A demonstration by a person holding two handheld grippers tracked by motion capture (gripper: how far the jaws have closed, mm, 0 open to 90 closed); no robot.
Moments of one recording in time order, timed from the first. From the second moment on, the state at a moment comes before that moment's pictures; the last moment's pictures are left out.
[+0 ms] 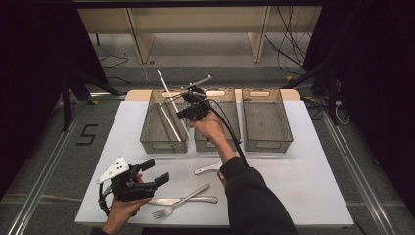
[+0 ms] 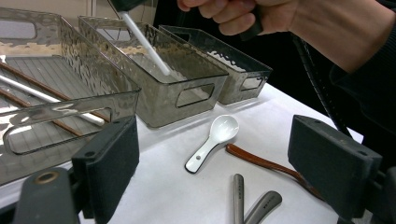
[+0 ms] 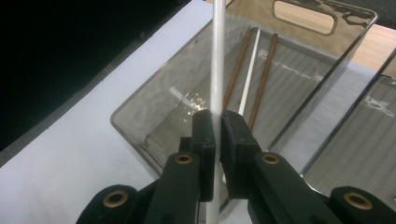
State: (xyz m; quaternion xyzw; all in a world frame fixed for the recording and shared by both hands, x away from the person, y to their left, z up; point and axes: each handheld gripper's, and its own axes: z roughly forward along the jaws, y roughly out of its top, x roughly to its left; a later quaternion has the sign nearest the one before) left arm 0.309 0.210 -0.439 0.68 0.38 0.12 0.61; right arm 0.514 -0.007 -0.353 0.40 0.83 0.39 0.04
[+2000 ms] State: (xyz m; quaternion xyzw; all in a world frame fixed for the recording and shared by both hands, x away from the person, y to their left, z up) left arm 0.308 0.210 -0.439 0.68 0.38 0.11 0.62; right arm 0.530 0.029 -0.397 0.42 0.84 0.35 0.04
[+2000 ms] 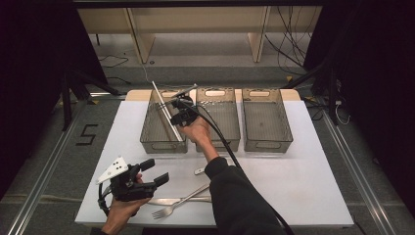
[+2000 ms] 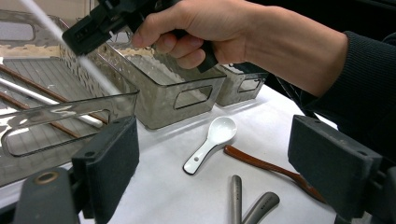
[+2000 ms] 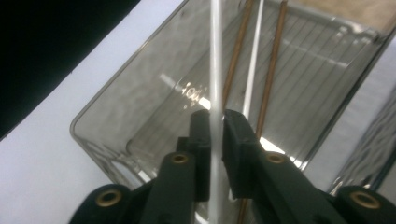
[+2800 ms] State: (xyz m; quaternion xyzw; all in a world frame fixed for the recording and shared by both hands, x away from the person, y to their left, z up) left arm 0.309 0.210 -0.439 0.68 0.38 0.12 0.61; right arm 0.496 -0.005 -0.361 0.35 0.87 0.34 0.04
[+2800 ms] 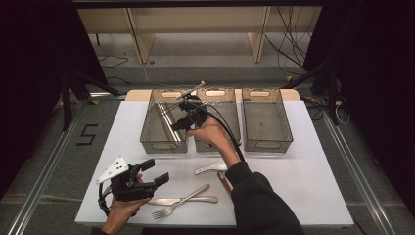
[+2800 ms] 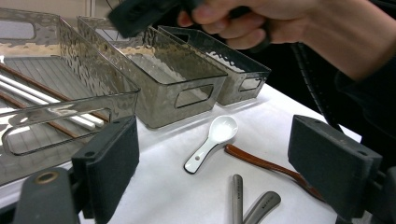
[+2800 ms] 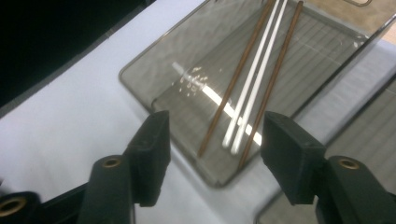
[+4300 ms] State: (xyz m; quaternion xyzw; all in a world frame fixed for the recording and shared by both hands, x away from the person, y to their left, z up) left arm 0.311 0.208 -0.441 0.68 0.38 0.11 0.61; right arm 0.435 -0.073 -0.411 0.24 0.93 0.26 0.03
